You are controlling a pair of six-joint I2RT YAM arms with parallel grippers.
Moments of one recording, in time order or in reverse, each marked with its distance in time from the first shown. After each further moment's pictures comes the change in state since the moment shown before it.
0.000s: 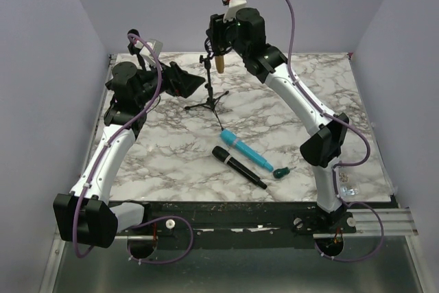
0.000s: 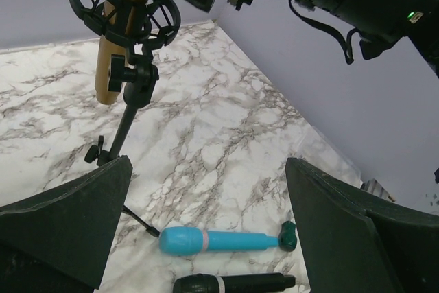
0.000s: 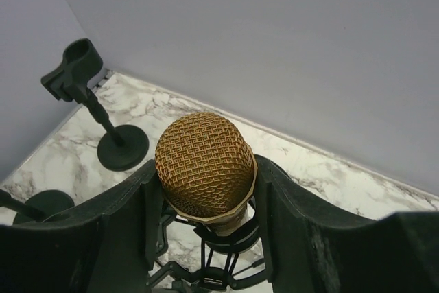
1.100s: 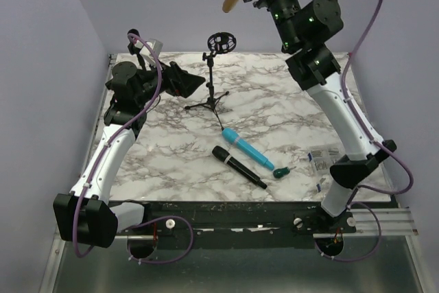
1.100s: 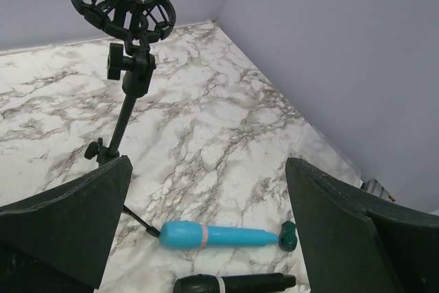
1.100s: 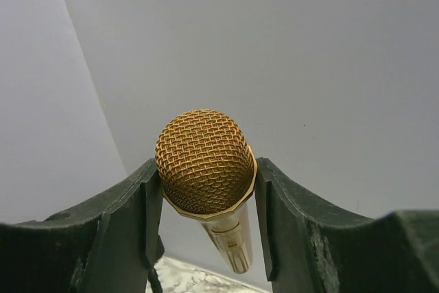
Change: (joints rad) left arm 0.000 0.000 0.000 0.004 0.003 0.001; right arm 0.005 -0.283 0.007 0.349 0.035 0.005
